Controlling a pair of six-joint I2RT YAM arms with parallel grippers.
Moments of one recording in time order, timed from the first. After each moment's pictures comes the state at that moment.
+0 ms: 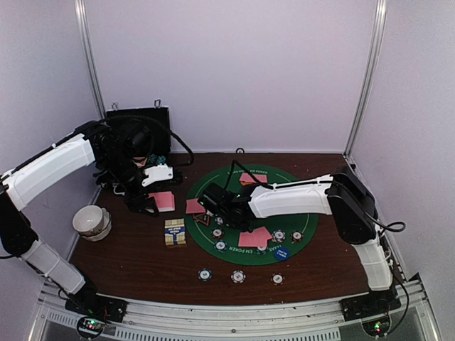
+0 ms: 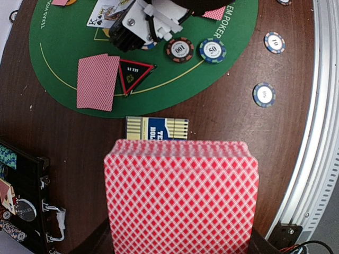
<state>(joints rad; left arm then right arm) -0.59 1.48 1.45 -1.23 0.19 0.75 1.04 2.23 1.71 -0.60 0.80 -0.42</state>
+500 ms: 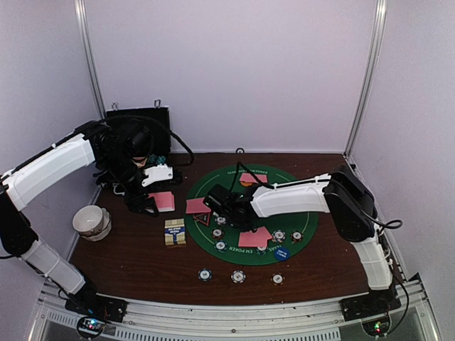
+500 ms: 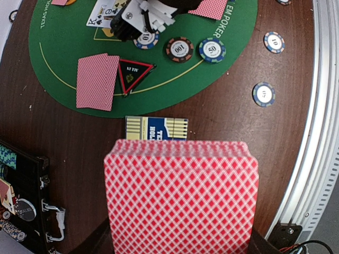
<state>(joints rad) -0.59 1.48 1.45 -1.23 0.19 0.75 1.01 2.24 1.68 -0.59 0.81 -0.42</state>
